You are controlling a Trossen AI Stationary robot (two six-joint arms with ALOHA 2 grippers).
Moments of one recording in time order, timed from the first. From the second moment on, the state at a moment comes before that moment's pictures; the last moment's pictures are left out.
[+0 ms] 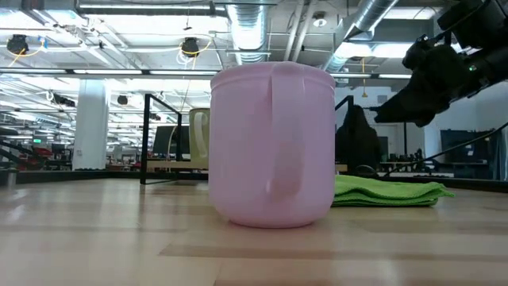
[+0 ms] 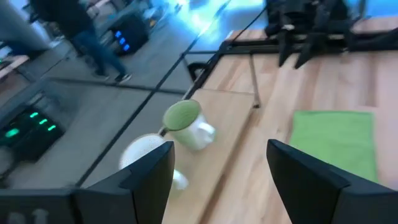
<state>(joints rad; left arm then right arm) -0.52 1.13 1.31 -0.99 -1.00 -0.42 -0.05 0.60 0.16 0.04 0.18 0.20</state>
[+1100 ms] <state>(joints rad) -0.58 0.31 0.36 -0.35 -0.95 -0.25 0.22 1.25 1.04 -0.59 0.16 0.13</state>
